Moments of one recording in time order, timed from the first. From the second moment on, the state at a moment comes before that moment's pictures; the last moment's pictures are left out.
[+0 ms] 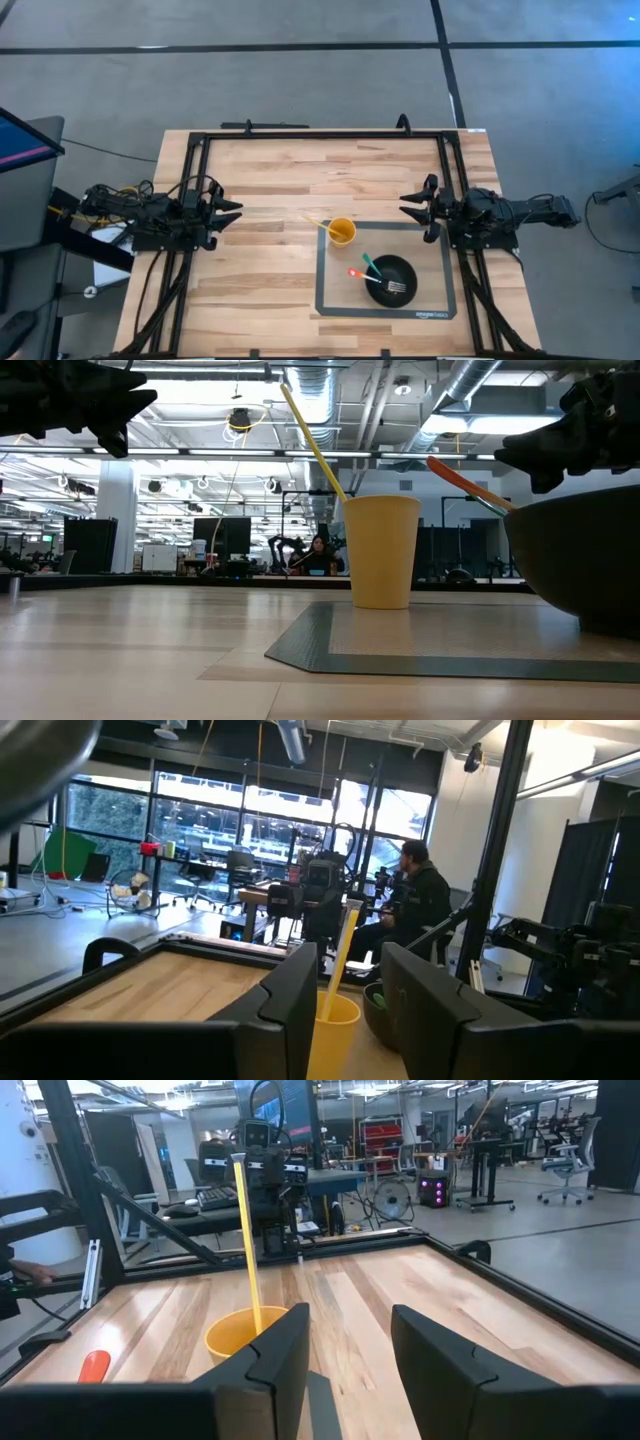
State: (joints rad) left arm -0.29 0.02 0.01 0.27 -0.32 -0.06; right arm 0.07 0.02 0.01 0.04 0.23 0.07
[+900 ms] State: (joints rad) left arm -0.29 0.02 0.01 0.27 -0.32 -0.06; right arm 0.07 0.02 0.01 0.04 0.23 0.07
